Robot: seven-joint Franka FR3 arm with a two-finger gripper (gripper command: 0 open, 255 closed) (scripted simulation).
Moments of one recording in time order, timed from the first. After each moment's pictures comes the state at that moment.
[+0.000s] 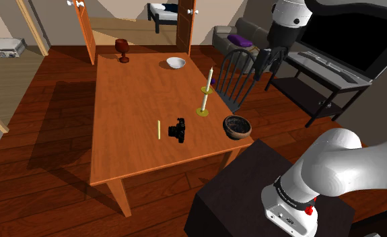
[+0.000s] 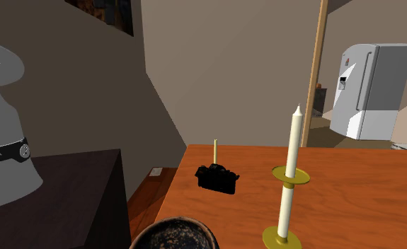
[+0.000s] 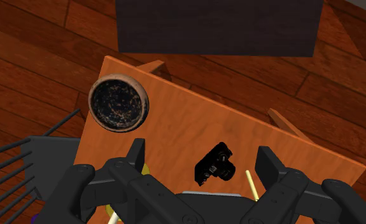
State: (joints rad) arm 0.01 -0.82 -0.02 -2.34 -0.10 1.54 0.04
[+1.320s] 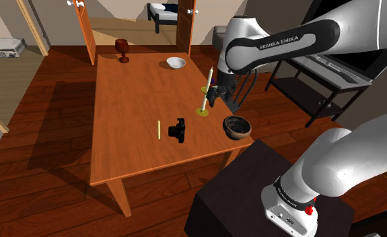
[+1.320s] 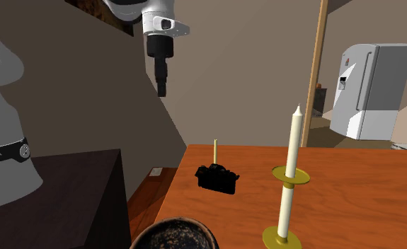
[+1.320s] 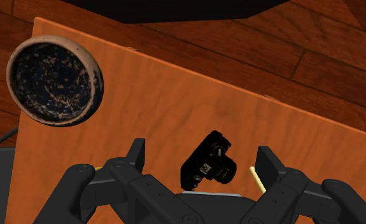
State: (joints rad) arm 0.03 -0.33 -0.04 -2.49 -0.02 2.14 0.11
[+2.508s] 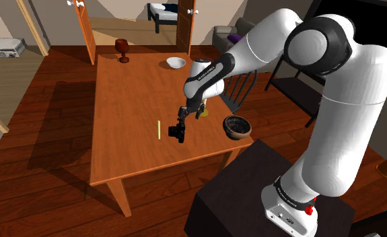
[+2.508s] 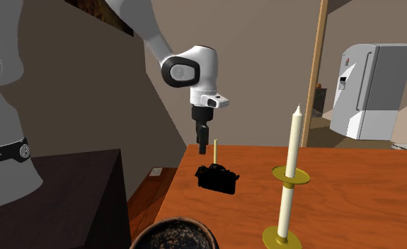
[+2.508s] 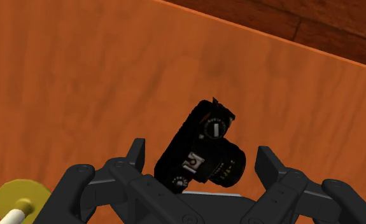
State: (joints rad) arm 0.04 0.39 -0.02 -2.17 0.15 2.53 0.08
